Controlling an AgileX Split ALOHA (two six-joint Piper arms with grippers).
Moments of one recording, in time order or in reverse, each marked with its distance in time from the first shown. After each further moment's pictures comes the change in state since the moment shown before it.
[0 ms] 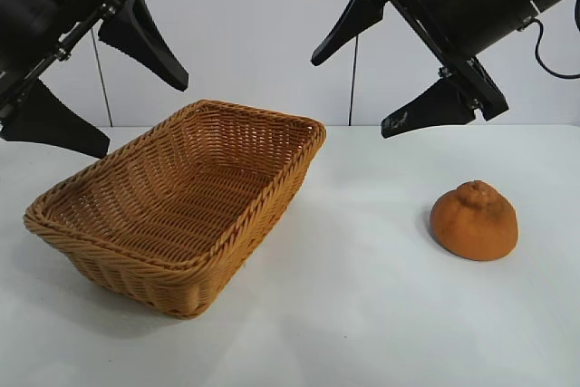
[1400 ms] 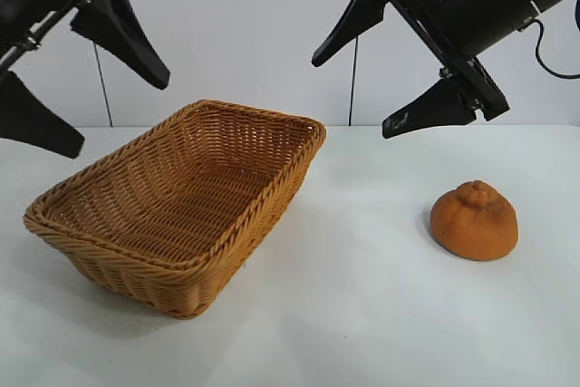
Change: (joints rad) left arm 0.014 -0.114 0.010 0.181 0.118 -0.175; right arm 0.000 0.000 0.000 -0.008 0.000 0.000
